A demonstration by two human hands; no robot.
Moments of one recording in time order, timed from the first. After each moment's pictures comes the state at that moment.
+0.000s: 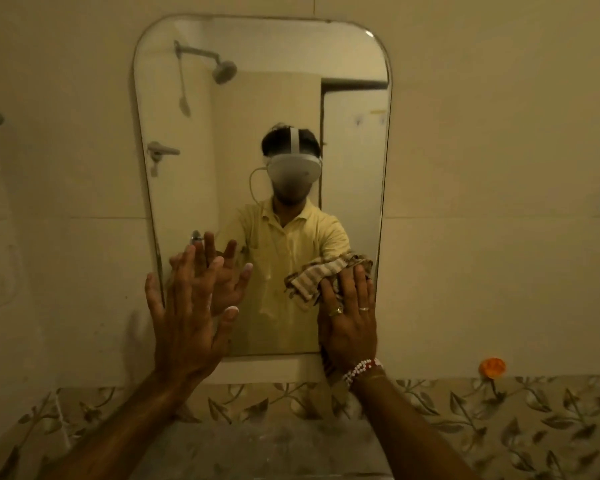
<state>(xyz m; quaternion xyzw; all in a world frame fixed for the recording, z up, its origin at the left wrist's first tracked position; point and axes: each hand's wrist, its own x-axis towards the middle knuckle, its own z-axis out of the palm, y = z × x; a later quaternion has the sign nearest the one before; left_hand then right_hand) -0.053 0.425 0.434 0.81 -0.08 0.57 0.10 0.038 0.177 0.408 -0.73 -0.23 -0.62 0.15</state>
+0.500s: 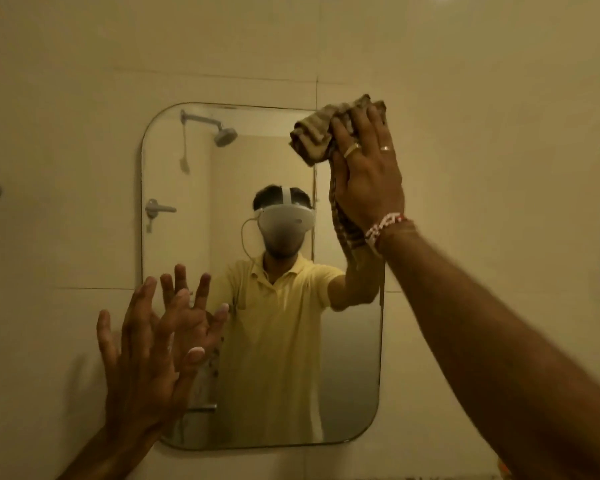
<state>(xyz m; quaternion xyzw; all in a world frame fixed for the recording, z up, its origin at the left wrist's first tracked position) 0.027 0.485 0.485 0.86 0.08 0.49 0.00 0.056 0.164 0.738 -0.65 -0.24 -0.71 0.11</state>
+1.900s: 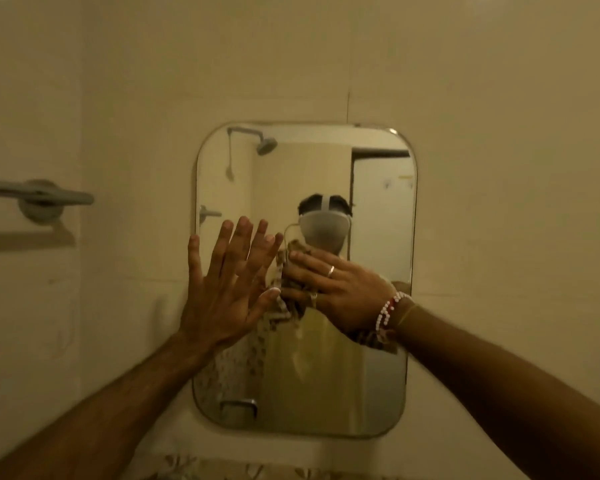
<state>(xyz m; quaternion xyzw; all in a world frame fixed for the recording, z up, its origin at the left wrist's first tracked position) -0.032 0.438 0.571 0.77 -0.08 0.62 -0.14 0.044 0.192 0.610 -0.61 -0.53 -0.54 -0.23</state>
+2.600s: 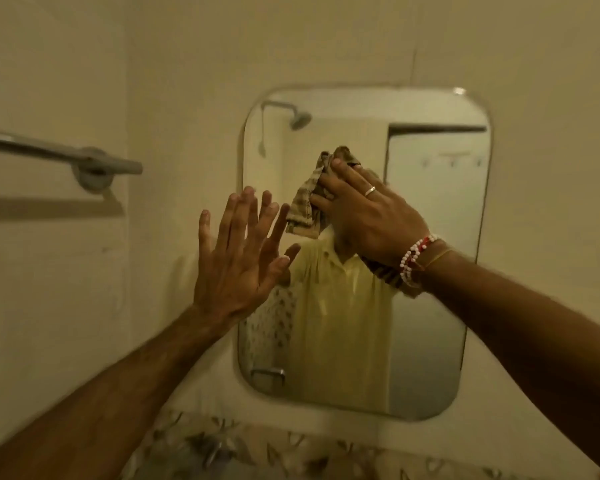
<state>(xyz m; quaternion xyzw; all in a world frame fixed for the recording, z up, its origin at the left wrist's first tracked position) -0.033 0.490 0.565 0.80 -0.02 0.60 -0.08 0.034 0.239 0.668 -0.66 -0.43 -0.59 -0.15</state>
